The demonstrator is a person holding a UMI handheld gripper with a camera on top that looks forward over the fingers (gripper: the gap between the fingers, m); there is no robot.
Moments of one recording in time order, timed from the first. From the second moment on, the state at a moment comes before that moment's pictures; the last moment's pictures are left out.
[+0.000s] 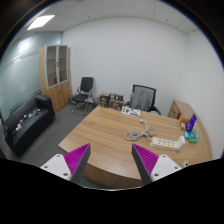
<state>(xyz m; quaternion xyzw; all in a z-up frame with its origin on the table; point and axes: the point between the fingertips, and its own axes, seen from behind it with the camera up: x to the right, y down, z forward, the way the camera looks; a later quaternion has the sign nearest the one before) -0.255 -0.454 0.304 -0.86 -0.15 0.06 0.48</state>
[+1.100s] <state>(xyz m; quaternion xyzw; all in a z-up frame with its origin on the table) 0.193 -0.177 0.077 -0.88 0.04 -0.07 0.47</state>
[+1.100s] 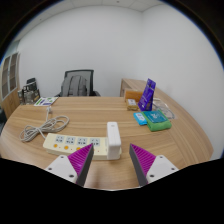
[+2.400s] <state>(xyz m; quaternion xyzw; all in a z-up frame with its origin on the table) 0.322 -0.118 0.036 -0.86 0.19 0.09 0.46</state>
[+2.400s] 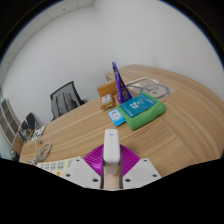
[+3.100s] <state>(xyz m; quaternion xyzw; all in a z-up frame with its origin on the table) 0.319 -0.213 0.121 -0.89 0.11 -0.10 0.44</state>
